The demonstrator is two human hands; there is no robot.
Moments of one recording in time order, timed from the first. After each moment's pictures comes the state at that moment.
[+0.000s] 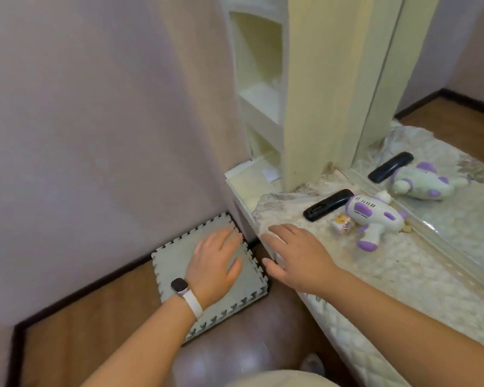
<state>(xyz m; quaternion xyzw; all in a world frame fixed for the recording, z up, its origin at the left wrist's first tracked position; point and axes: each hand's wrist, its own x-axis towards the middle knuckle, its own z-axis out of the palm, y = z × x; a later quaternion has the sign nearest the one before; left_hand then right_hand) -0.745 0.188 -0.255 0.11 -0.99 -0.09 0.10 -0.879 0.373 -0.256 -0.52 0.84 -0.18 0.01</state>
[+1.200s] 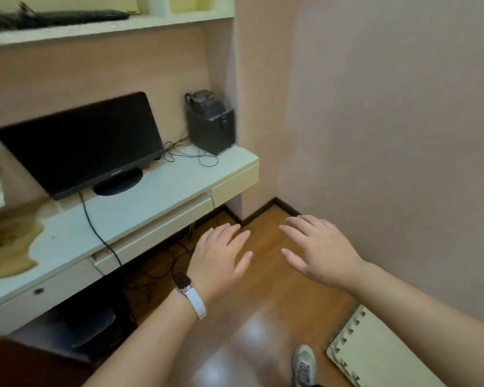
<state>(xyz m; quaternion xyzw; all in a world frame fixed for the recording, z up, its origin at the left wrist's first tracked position) -0.018 0.043 -0.206 0.69 -0.70 0.05 0.17 -0.245 -0.047 -0.180 -0.93 0.34 -0.12 -0.06</state>
